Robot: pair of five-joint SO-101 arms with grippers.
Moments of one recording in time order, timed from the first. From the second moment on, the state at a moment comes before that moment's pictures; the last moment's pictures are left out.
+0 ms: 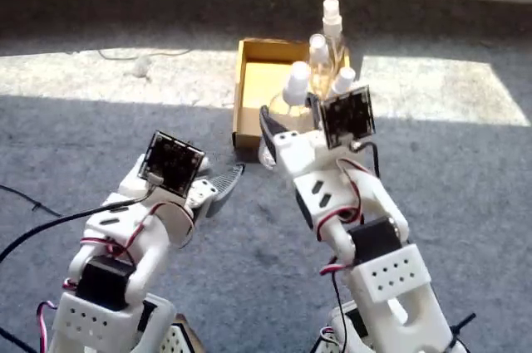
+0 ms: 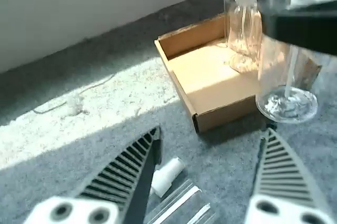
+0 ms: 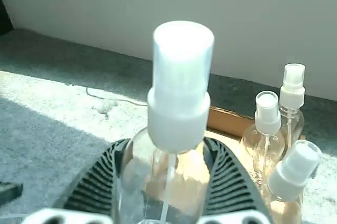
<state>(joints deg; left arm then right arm) 12.7 -80.8 64.1 52.0 -6.5 -26.0 -53.9 51.2 24.0 -0.6</state>
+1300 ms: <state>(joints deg) 12.3 -78.6 72.5 42.9 -7.1 -22.8 -7.4 9.1 30.5 -0.5</state>
